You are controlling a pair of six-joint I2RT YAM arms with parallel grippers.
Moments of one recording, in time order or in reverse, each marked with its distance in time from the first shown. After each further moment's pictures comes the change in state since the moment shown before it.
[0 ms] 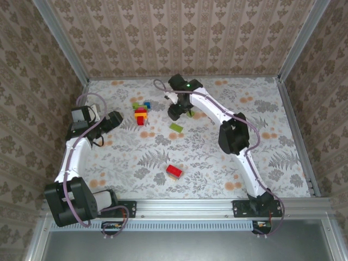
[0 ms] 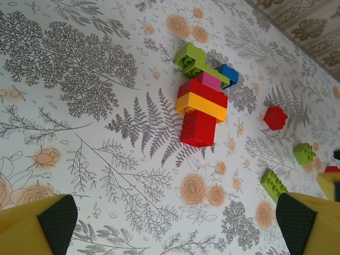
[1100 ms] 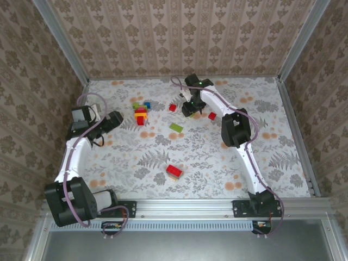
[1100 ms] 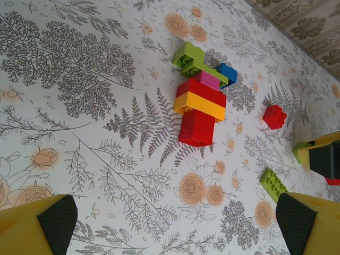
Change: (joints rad) left arm -0.005 0.001 0.002 0.000 -0.001 0.000; right arm -0.142 0.131 0.032 0.031 -0.100 0.021
